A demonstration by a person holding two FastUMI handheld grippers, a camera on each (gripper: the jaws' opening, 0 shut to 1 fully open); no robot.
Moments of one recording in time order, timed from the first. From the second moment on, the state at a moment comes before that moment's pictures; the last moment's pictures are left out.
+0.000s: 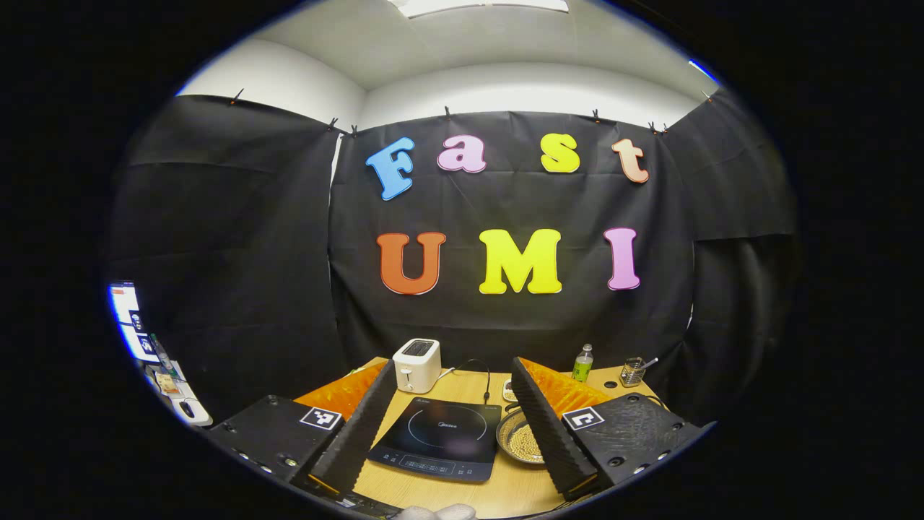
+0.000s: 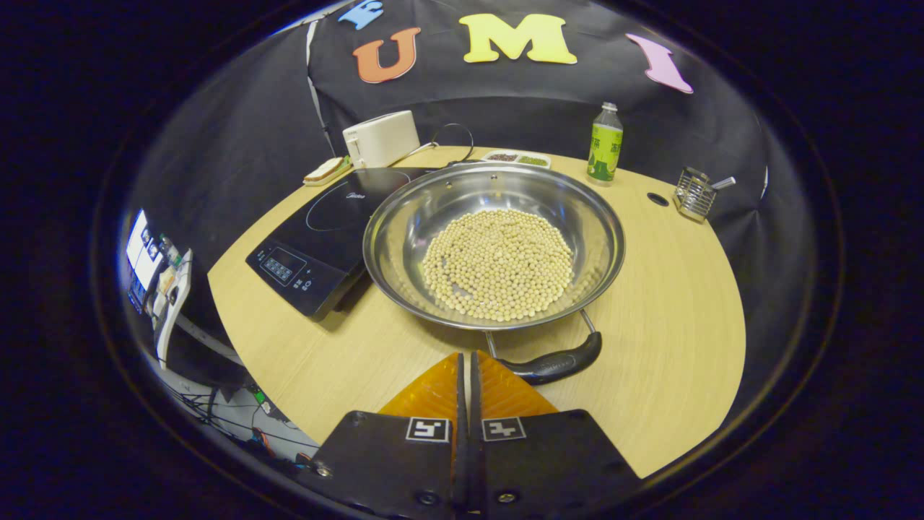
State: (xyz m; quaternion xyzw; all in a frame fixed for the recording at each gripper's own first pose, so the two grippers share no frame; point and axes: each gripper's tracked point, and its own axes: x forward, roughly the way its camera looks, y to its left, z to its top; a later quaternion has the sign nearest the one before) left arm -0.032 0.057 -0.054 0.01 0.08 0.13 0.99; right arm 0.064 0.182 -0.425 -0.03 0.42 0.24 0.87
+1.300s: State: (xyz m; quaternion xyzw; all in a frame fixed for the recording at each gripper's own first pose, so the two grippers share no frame) left arm 0.039 0.023 -0.071 0.01 0.09 0.11 0.99; right arm 0.144 0.095 -0.423 -0.04 0.42 0.21 0.88
